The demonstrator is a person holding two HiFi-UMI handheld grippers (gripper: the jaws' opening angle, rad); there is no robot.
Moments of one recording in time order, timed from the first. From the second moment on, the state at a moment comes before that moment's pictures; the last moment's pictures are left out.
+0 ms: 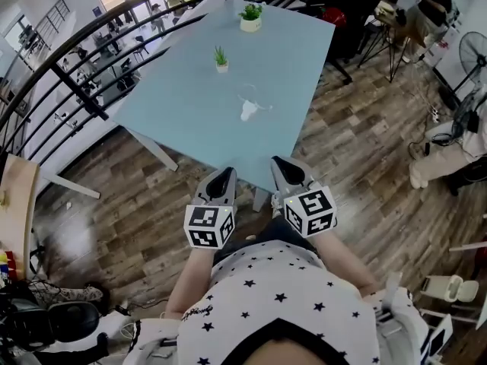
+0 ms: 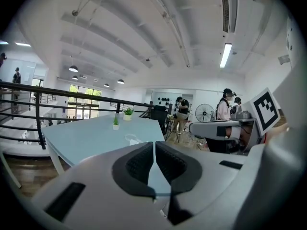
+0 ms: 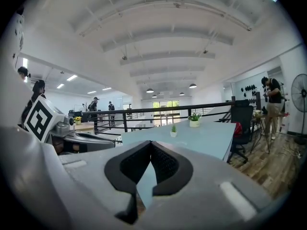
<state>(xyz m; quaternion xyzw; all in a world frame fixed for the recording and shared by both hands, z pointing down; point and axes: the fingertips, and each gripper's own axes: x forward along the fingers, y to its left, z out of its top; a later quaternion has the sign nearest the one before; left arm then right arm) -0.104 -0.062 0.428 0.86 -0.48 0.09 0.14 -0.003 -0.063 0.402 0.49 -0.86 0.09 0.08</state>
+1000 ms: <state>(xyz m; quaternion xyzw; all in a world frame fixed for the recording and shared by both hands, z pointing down) -0.089 -0.062 0.426 0.86 -0.48 0.09 0.14 0.013 -0.060 0.398 0.49 -0.87 0.09 0.06</state>
